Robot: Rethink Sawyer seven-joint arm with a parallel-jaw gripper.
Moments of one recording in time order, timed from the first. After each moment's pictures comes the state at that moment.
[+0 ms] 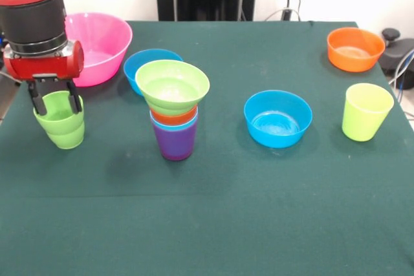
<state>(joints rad) -1.02 -0.45 0.68 1.44 -0.73 0.74 1.61</state>
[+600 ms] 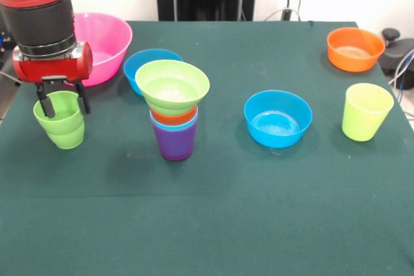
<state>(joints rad) -0.99 -0.45 0.68 1.44 -0.73 0.74 1.61</state>
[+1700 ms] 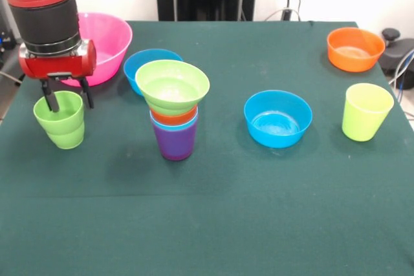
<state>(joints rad) -0.99 -0.46 0.64 1.47 -0.73 0.74 1.61</state>
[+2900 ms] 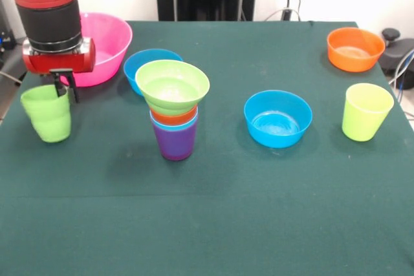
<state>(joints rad) -0.99 -0.47 0.62 1.51 -0.81 0.73 1.61</state>
